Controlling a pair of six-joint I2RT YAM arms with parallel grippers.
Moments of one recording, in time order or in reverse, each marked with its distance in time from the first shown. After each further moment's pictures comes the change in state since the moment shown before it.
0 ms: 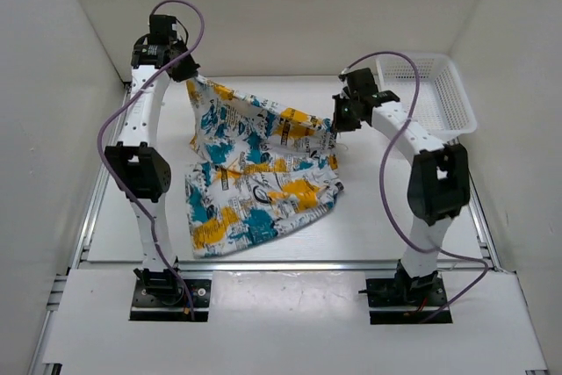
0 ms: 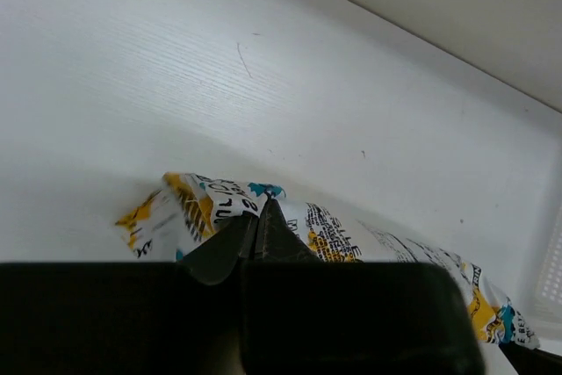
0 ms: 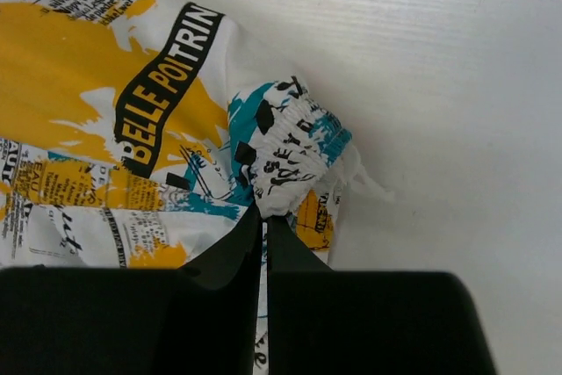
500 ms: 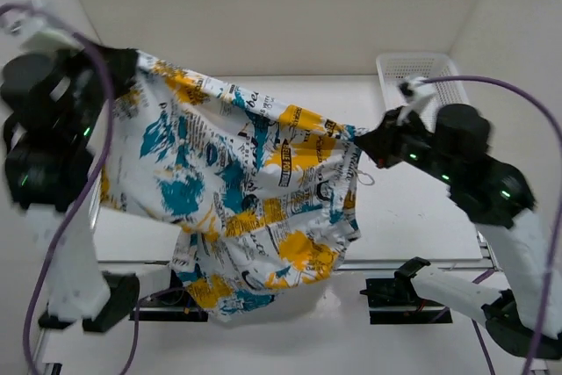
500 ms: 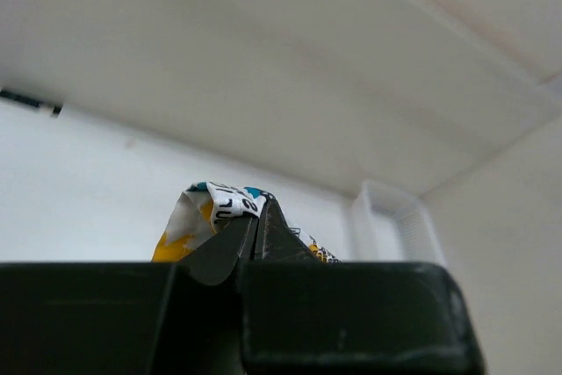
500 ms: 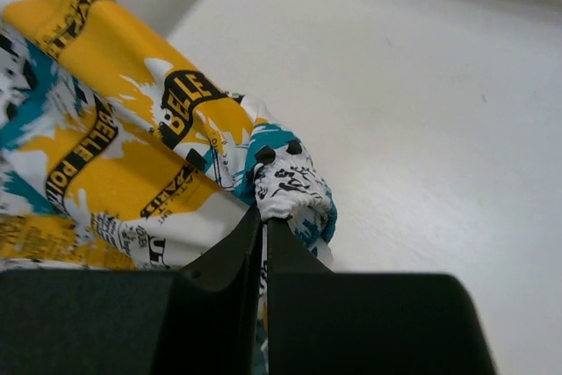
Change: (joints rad) left arm -0.024 -0.925 -0.126 -0.019 -0.009 -0.051; right arm 0.277 -0.891 0.069 -0.303 -0.009 0.005
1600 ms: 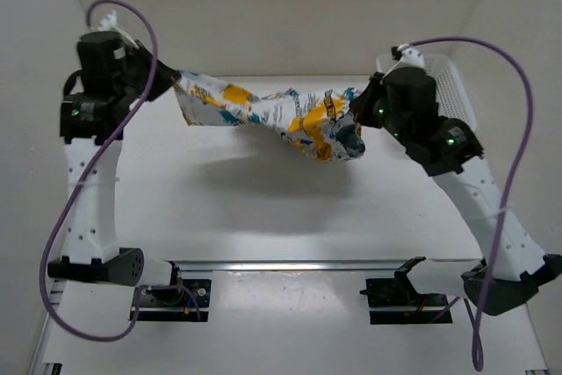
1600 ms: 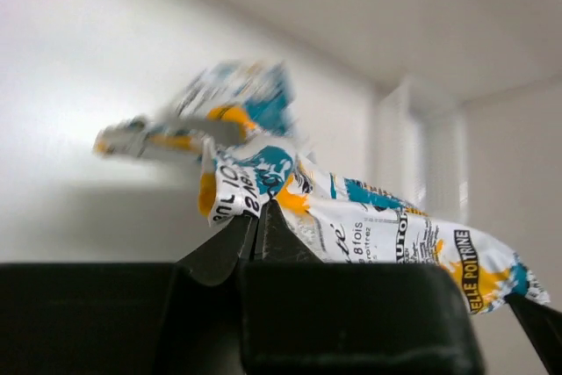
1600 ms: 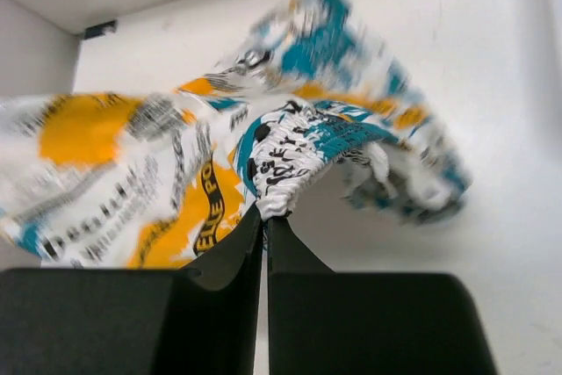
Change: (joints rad) left arm 0.000 0.232 -0.309 -0.018 0.142 -0.090; right arm -0.013 0.307 -0.028 0.143 0.423 0.309
